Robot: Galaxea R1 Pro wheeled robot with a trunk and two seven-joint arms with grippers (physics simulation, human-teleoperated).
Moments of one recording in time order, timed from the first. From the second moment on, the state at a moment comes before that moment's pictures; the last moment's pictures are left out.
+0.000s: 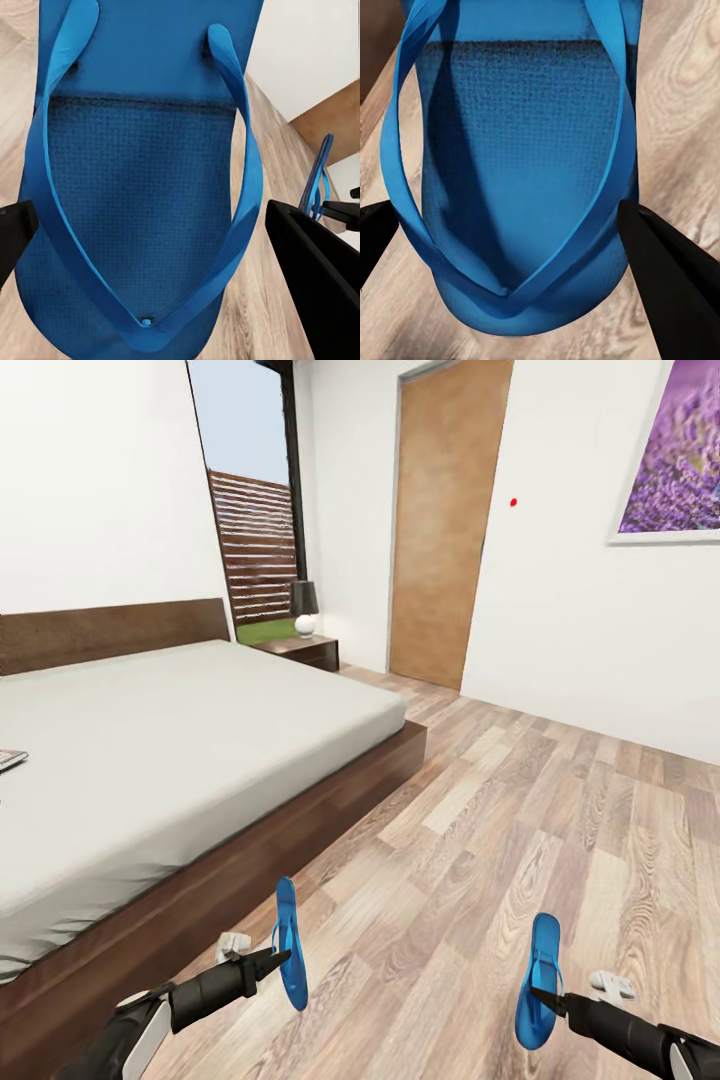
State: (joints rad) left arm -0.41 0.13 0.06 -0.63 0.30 0.21 -1.03; right arm -0.28 -0.26 -0.45 -0.78 0.00 0.43 0.80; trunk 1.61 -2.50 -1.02
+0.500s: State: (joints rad) left arm -0.41 0.13 0.06 -0.62 0.30 0.21 -1.02; right arm -0.28 -0.26 -0.44 -0.76 0.01 0.43 0.79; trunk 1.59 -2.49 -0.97
